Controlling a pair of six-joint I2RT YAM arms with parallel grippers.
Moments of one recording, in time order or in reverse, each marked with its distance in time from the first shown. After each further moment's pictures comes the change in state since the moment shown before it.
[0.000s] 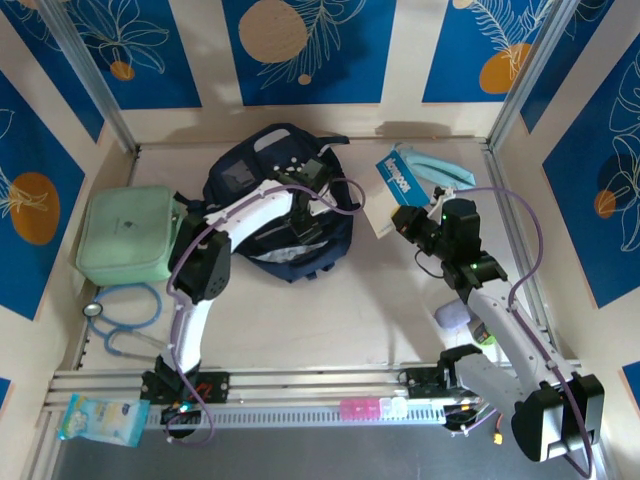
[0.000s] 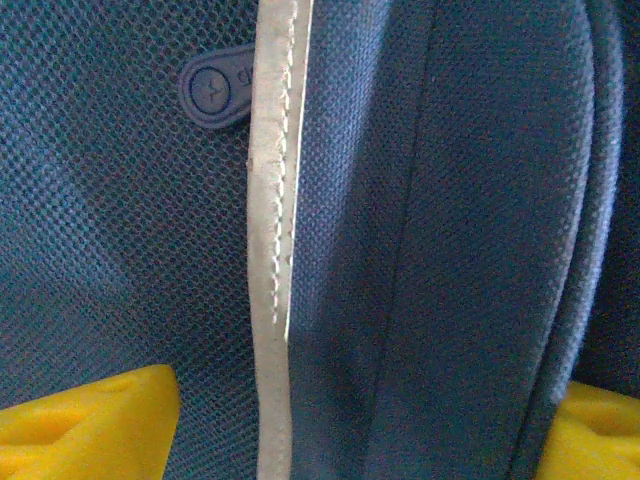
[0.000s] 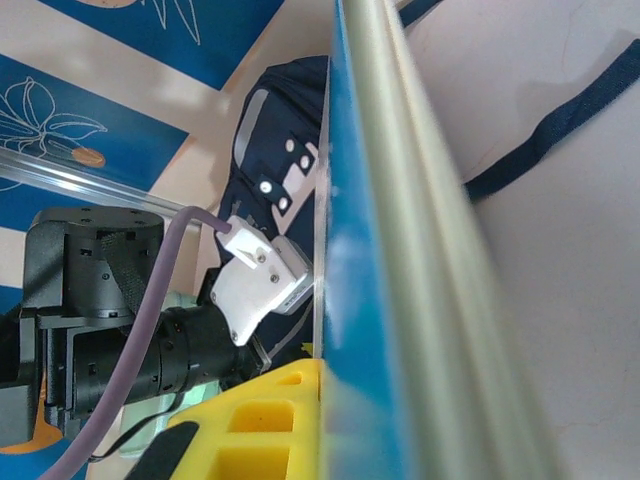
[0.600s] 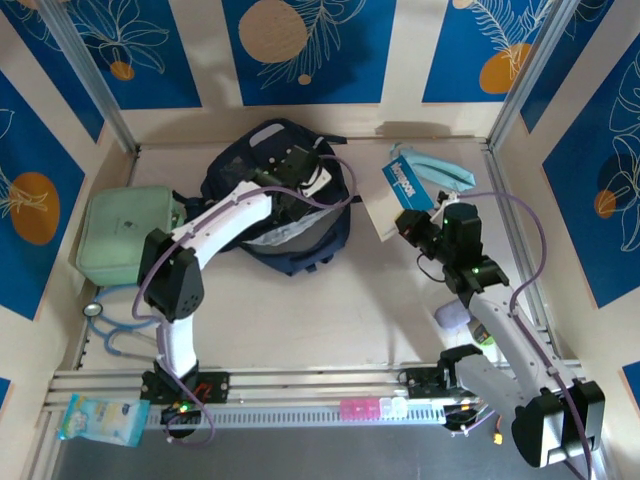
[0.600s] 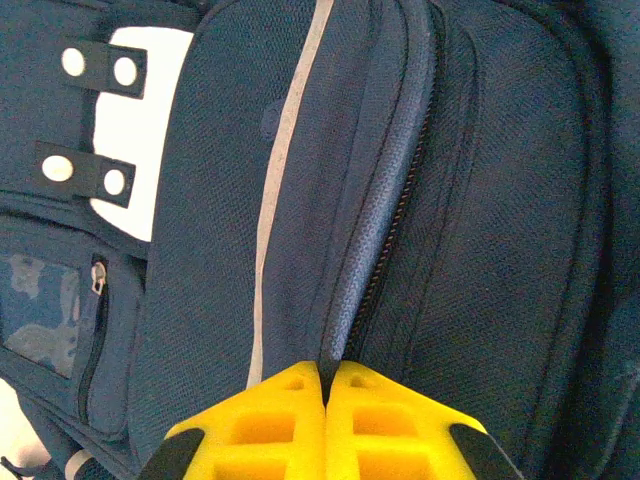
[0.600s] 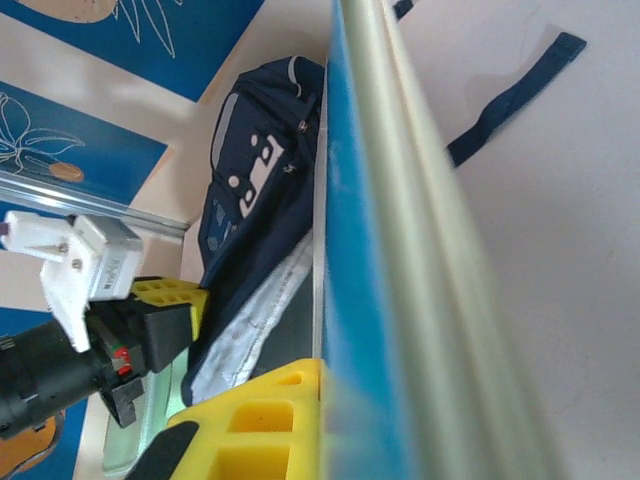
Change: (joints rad) left arm -0.005 -0.242 -0.118 0.180 -0.087 -0.118; right arm -0.008 -0.039 -0.027 -0.029 0.045 0.008
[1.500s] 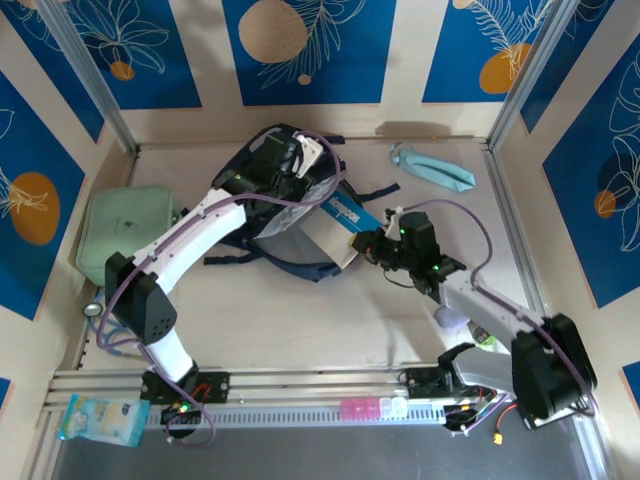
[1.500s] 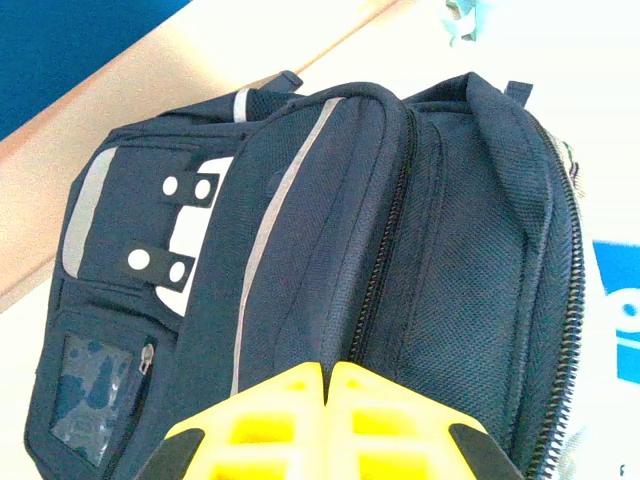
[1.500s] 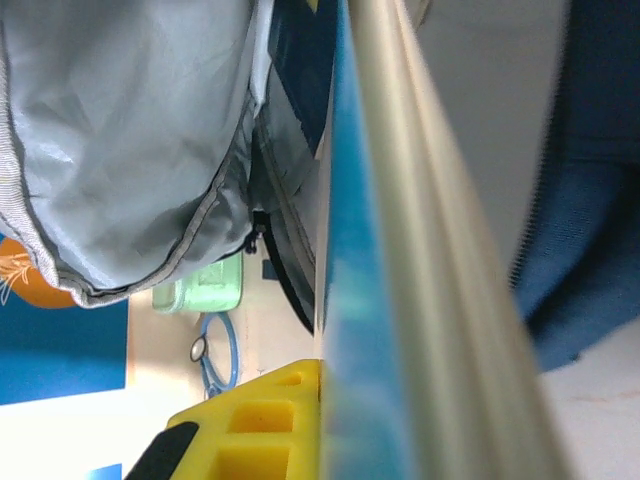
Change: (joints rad) left arm -0.007 -0.206 -0.078 0.188 0.088 -0.128; right arm 0.241 0.304 -0.079 0.311 -0.192 0.127
